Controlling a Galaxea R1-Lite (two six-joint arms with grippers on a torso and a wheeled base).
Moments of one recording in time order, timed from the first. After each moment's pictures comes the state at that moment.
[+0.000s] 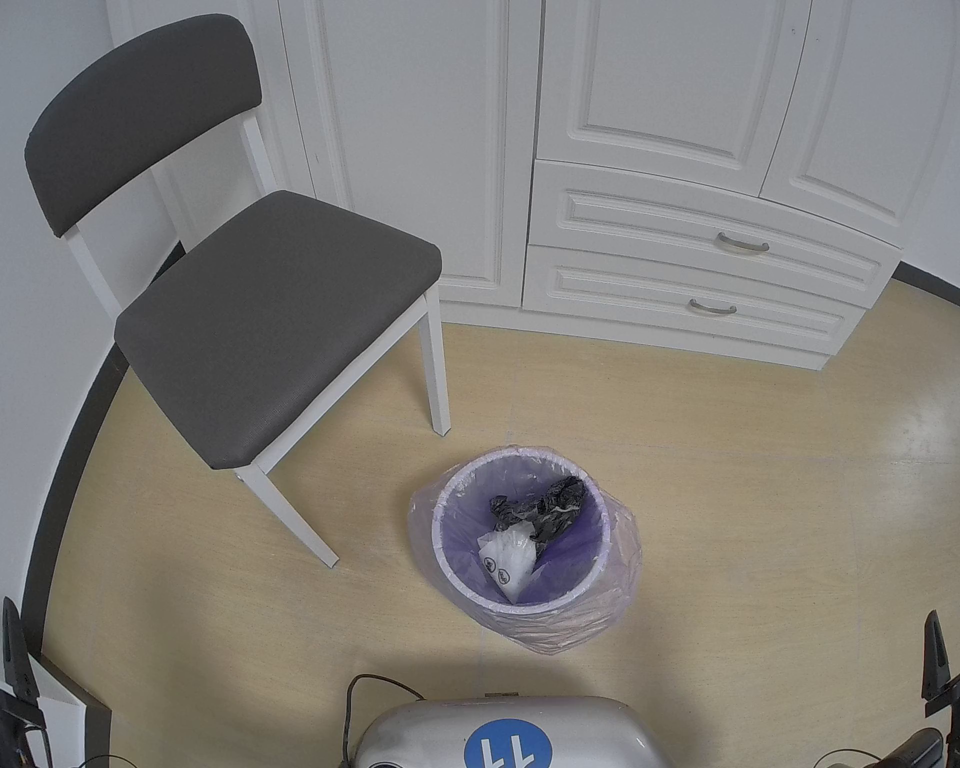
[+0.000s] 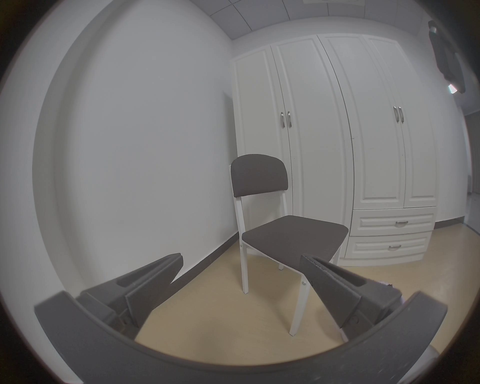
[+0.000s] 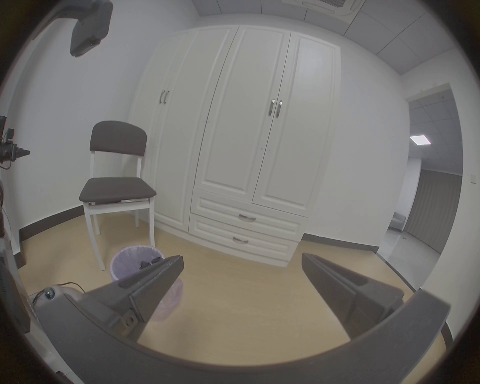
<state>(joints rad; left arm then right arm) 0.00 0.01 -0.02 -0.28 0.35 0.03 0.00 0.01 -0.02 -0.22 -0.07 -0.24</state>
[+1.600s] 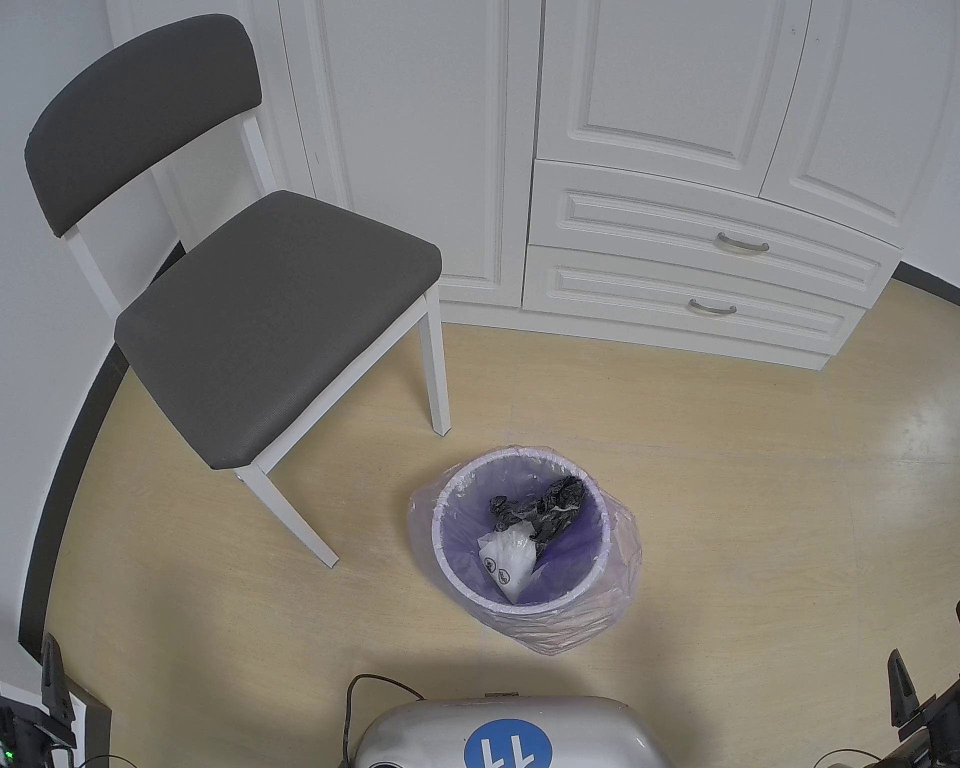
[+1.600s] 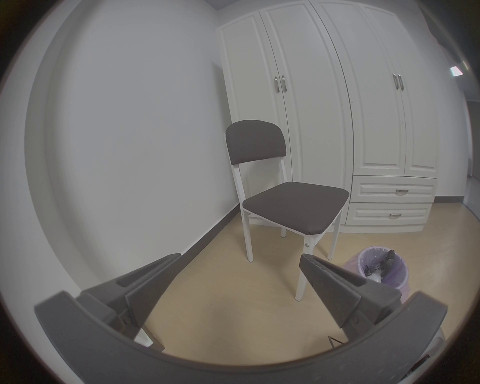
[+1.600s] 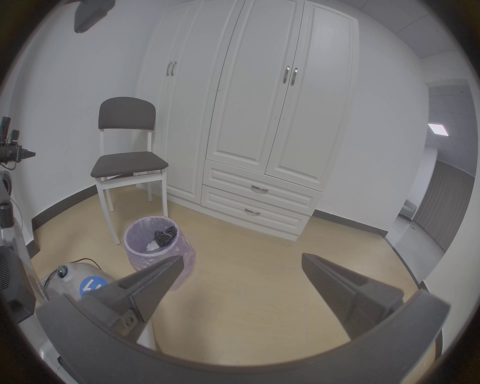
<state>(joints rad) 0.00 0.02 -0.02 -0.08 0.35 0.03 0.00 0.02 -0.02 -0.03 -0.03 -0.25</state>
